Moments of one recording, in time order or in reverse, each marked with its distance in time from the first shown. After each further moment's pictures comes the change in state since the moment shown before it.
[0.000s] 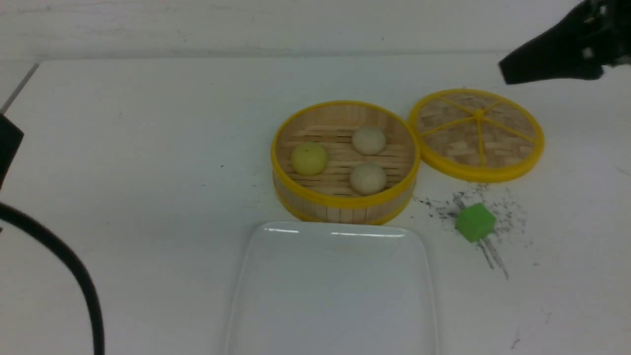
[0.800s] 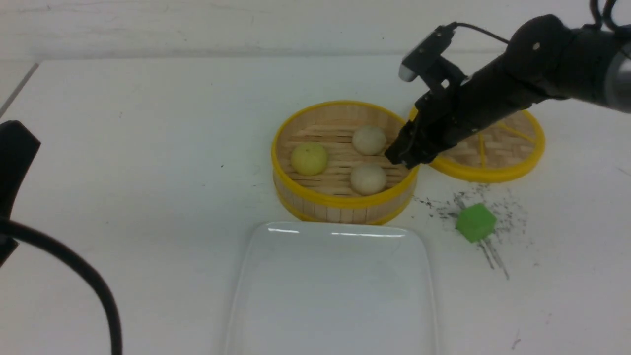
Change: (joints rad) right arm 0.213 0.485 -0.031 -0.198 -0.480 -0.079; left arm 0.000 0.000 0.000 0.039 -0.029 -0.001
